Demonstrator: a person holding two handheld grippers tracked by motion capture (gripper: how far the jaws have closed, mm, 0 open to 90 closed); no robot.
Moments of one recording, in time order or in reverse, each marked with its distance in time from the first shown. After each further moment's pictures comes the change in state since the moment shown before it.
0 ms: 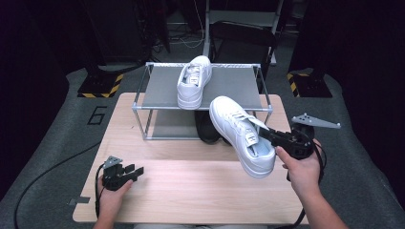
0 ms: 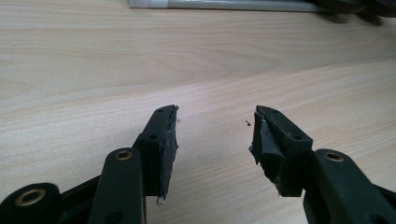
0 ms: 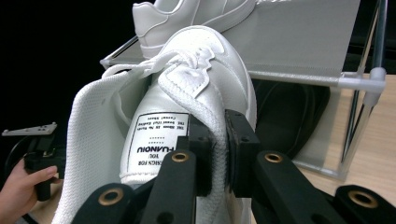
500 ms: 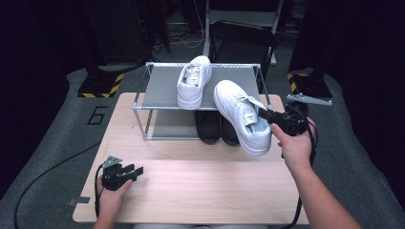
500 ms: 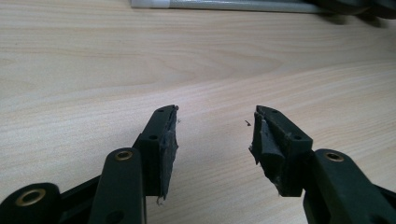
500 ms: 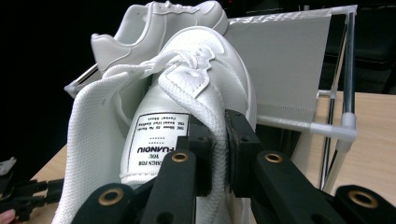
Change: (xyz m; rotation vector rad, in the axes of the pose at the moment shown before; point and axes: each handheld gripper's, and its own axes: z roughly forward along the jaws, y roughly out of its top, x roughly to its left) left arm 0.002 0.000 0.001 -0.008 0.000 -0.002; right arm -0.017 0.039 0.035 -0.013 -0.083 0.025
